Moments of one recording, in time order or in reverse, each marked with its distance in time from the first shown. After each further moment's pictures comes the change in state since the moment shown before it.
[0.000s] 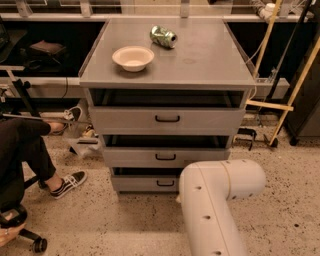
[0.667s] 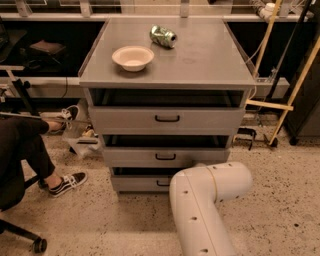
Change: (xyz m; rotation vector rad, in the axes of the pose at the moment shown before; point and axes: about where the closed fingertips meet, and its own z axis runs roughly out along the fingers) arm -0.027 -0.039 0.035 0.084 0.007 0.011
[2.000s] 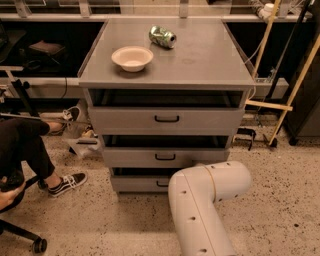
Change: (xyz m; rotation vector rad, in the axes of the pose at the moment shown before) arm 0.001 0.001 0.000 0.000 0.000 0.000
